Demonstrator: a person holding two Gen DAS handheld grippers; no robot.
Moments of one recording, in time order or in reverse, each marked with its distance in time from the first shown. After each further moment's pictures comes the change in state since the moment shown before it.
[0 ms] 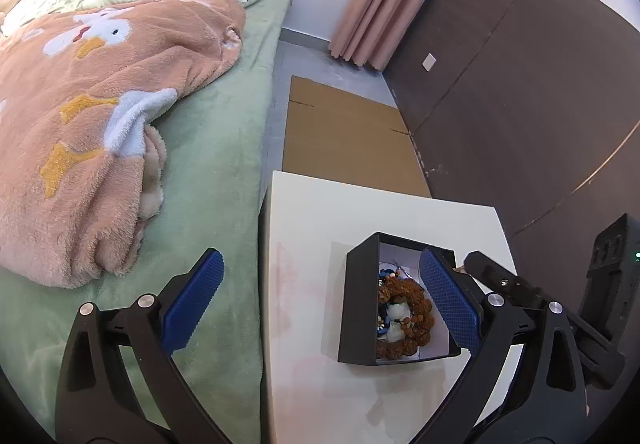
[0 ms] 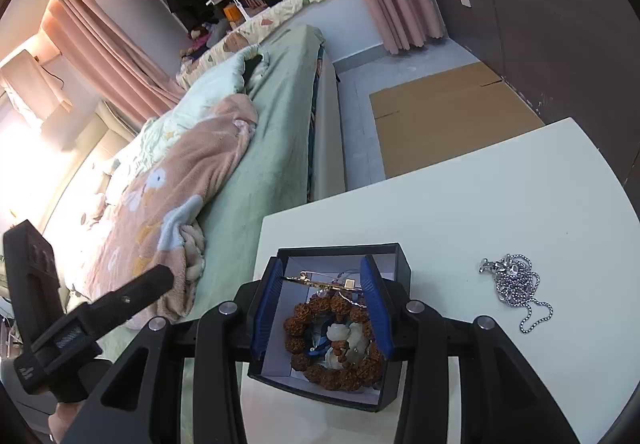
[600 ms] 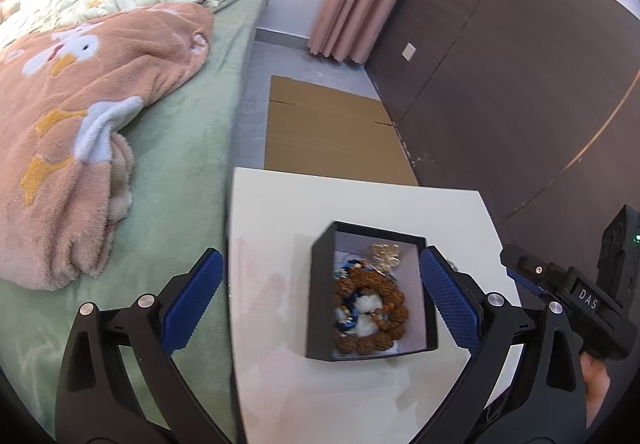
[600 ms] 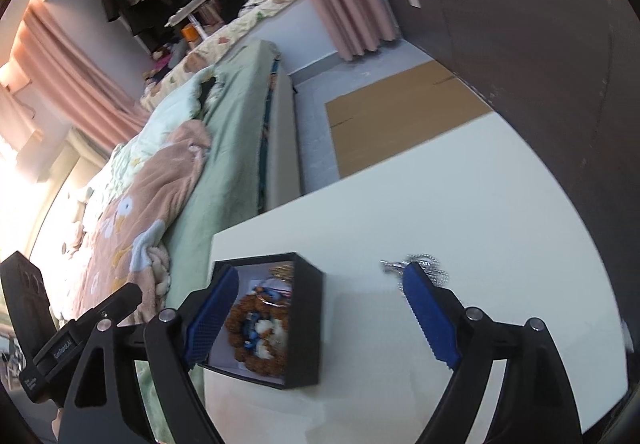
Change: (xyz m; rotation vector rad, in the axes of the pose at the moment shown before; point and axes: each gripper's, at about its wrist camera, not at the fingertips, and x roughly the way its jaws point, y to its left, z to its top) left arm 0.003 -0.042 -0.010 0.082 0.009 -0.031; right arm -0.047 -0.066 0.009 0.110 -0.029 -0.101
